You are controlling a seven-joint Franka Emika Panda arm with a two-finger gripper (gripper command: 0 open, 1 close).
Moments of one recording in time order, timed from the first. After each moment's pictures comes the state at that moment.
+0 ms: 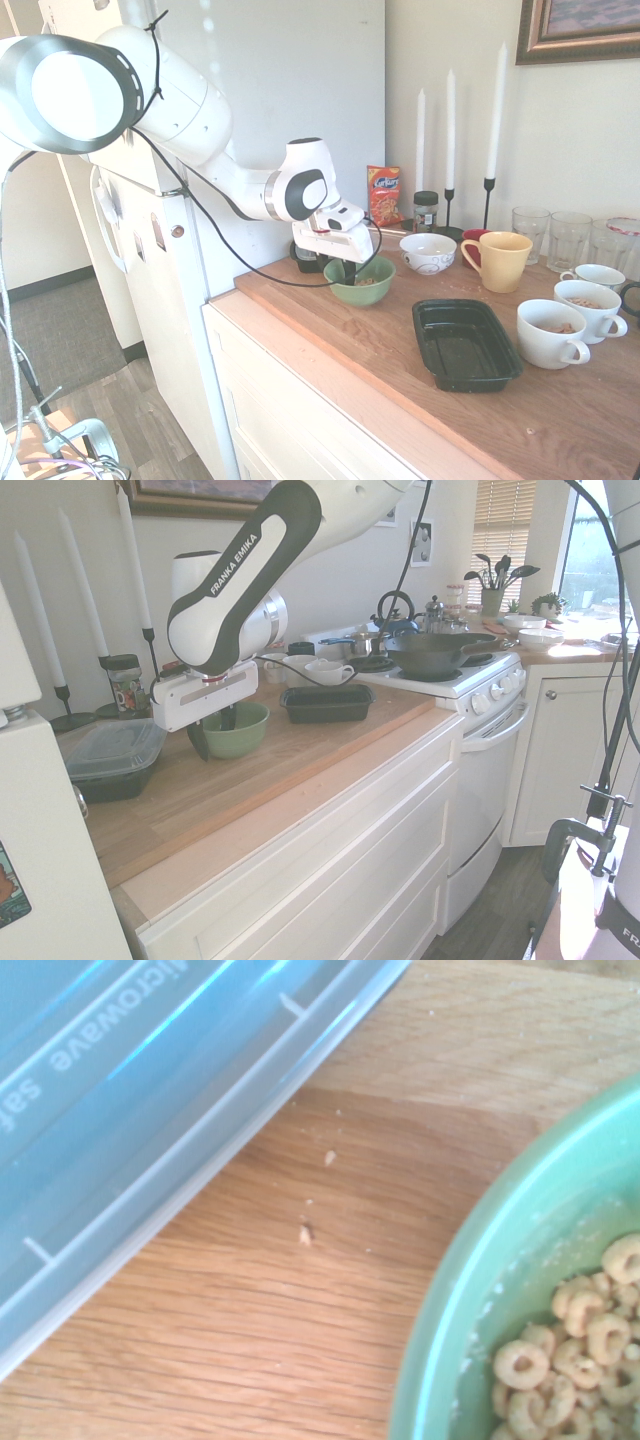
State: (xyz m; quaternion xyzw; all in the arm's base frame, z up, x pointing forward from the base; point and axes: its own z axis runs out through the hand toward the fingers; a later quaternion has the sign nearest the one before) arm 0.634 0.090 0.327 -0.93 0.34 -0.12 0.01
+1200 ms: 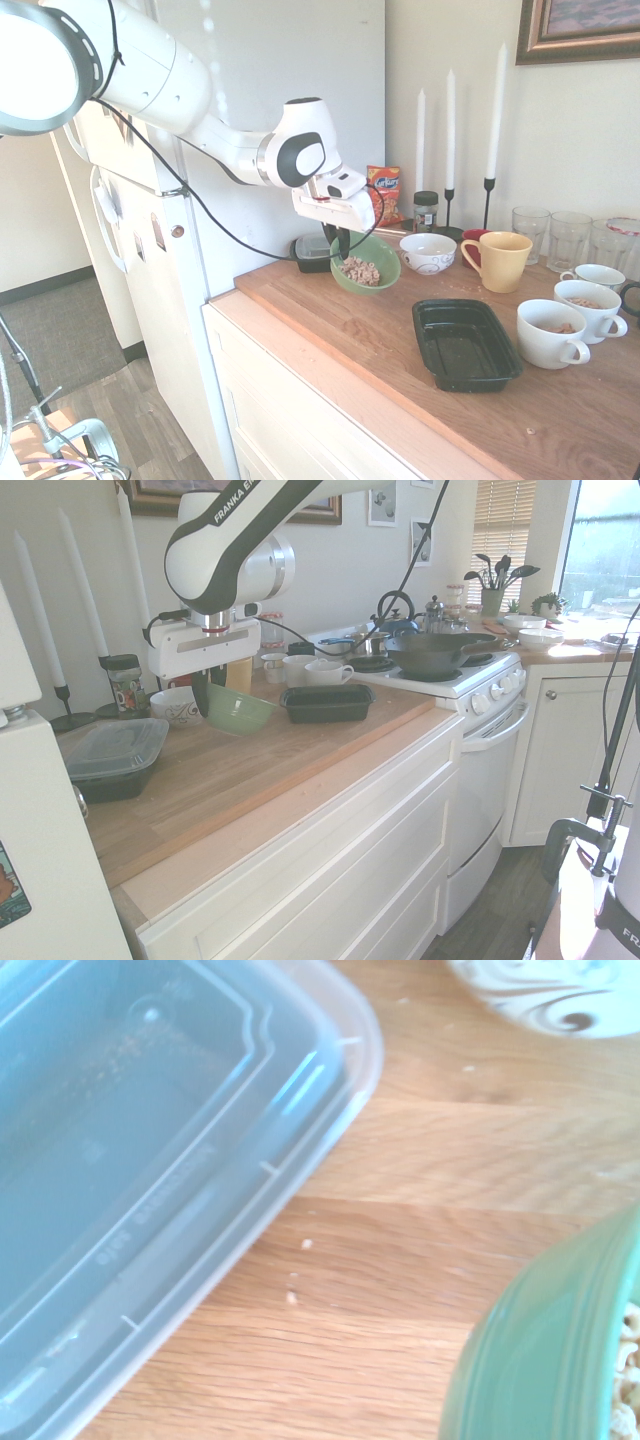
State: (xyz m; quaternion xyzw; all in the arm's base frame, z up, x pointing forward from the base) arm 0.623 0.074 0.414 -0.92 0.37 -0.13 0.05
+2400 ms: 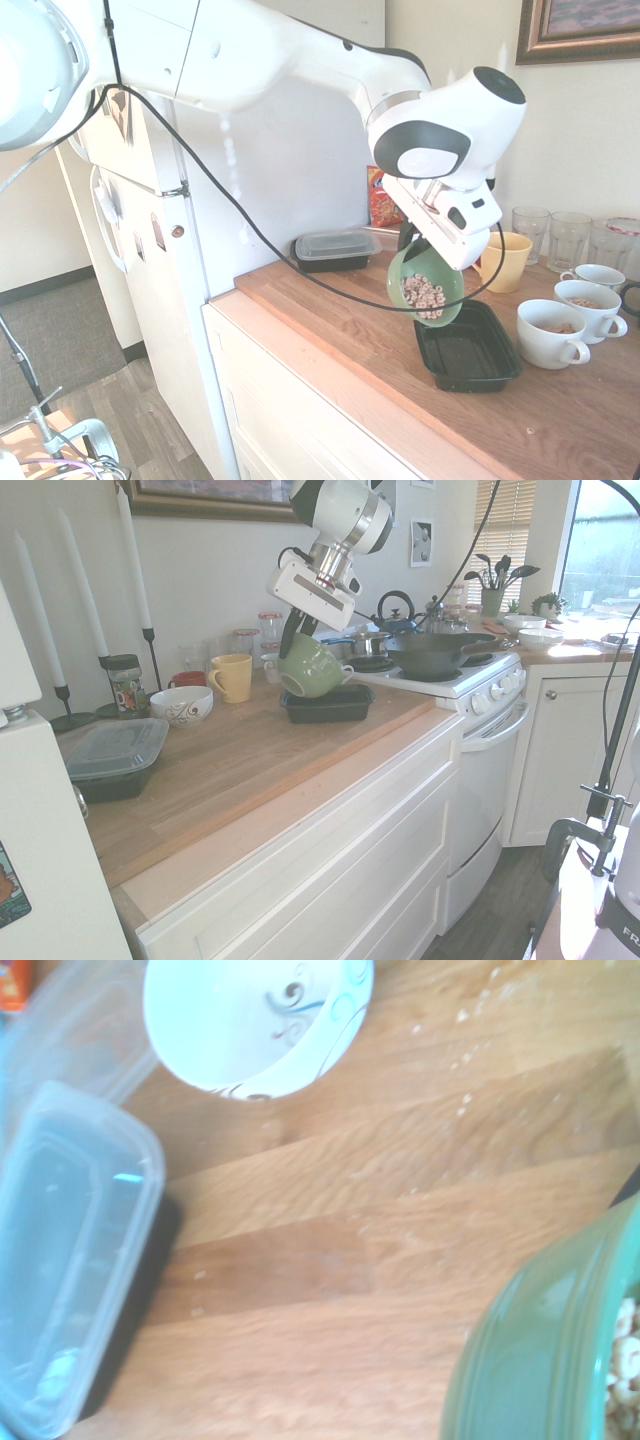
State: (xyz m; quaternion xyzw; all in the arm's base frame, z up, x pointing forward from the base) arm 0.609 -0.190 0.444 -0.85 0.45 0.03 0.29
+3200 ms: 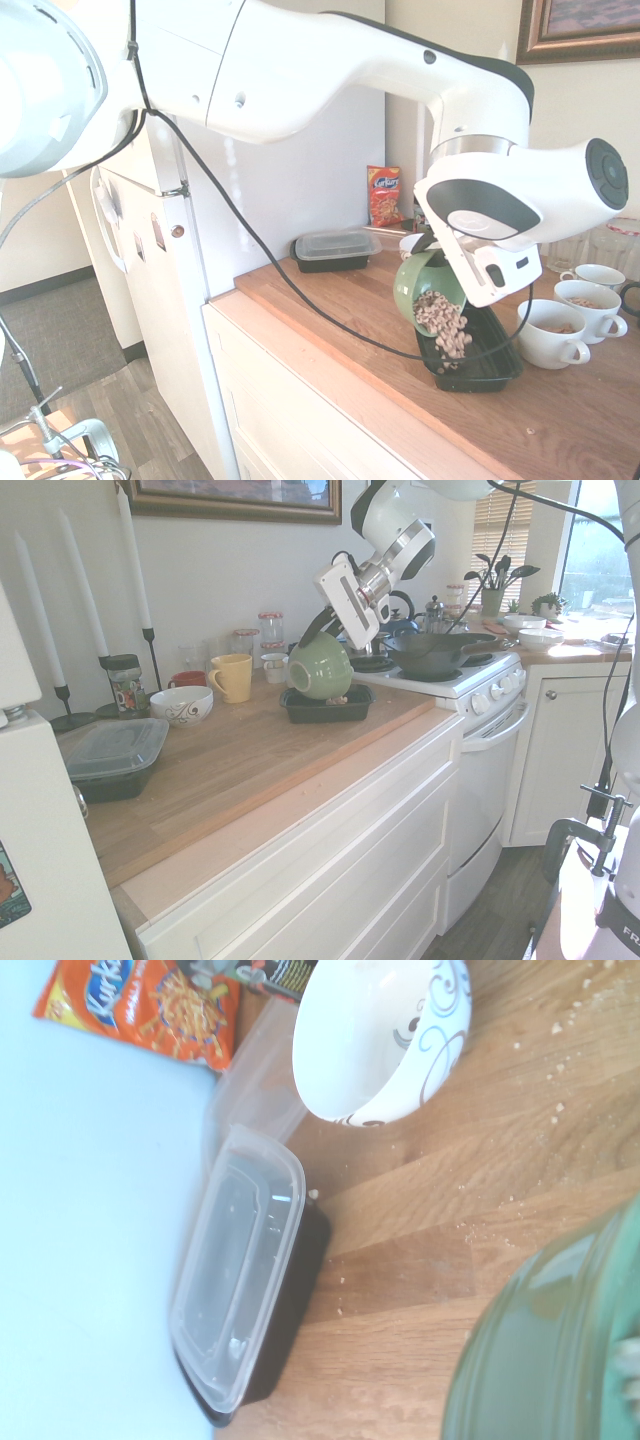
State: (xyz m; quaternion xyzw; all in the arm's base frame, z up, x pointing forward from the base) arm 0.583 -0.265 0.415 -0.78 0.42 0.05 0.46
